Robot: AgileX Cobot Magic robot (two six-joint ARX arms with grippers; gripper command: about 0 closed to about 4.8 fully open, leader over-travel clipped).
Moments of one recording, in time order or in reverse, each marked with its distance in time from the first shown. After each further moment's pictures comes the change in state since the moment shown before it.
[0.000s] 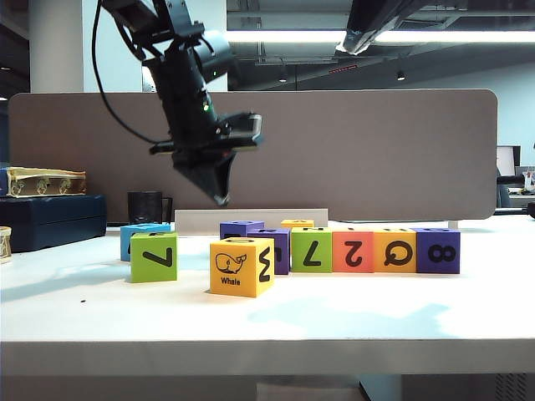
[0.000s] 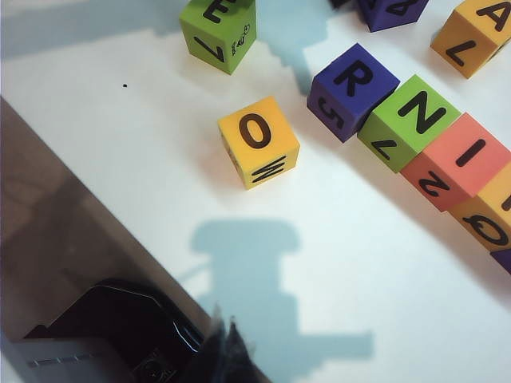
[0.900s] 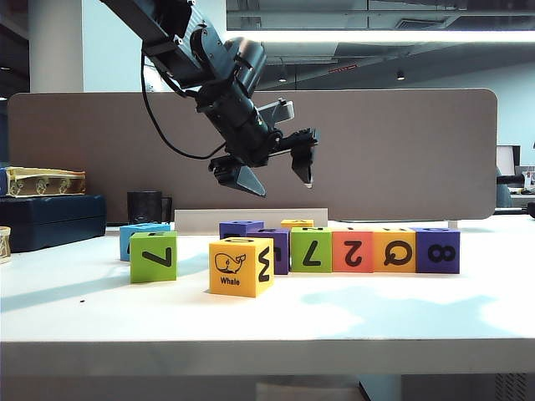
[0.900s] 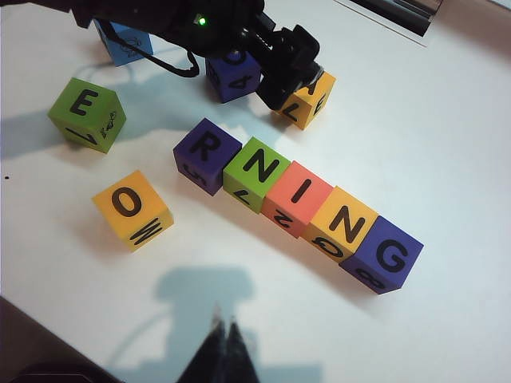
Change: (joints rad) left arm -0.071 0.138 0.029 0.529 0.026 -0.246; right arm -0.105 -0.023 0.154 -0.054 0.158 -0.005
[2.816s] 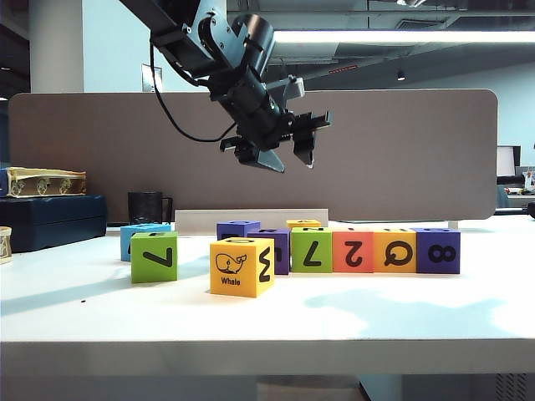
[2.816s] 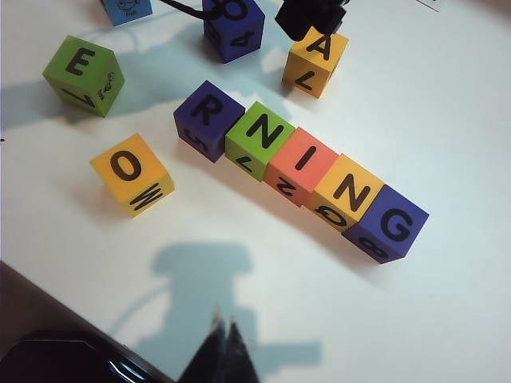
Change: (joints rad) left arm -0.033 -0.014 0.010 0.103 -0.062 0.024; right arm 0.002 0.000 0.000 -0.070 -0.001 0.000
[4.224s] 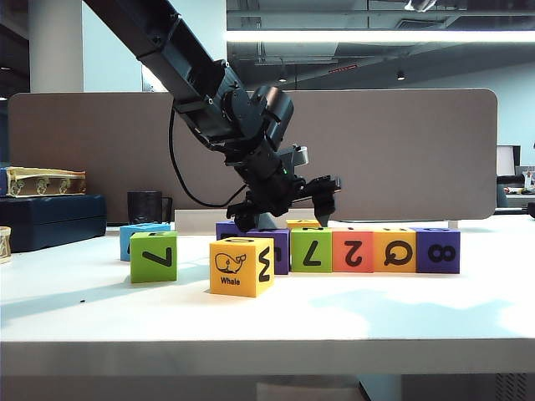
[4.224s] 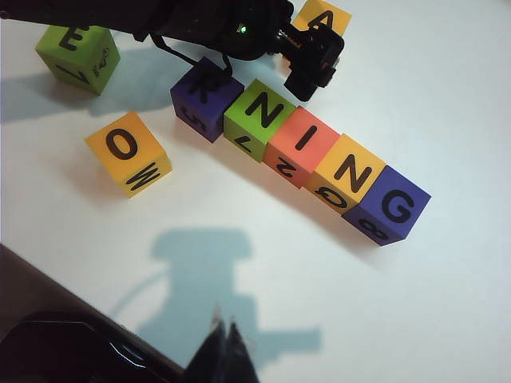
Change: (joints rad) left arm -0.019 0.162 -0.003 0.018 -0.026 -0.162; right arm 0.000 0.000 0.000 -0.040 -0.001 0.000
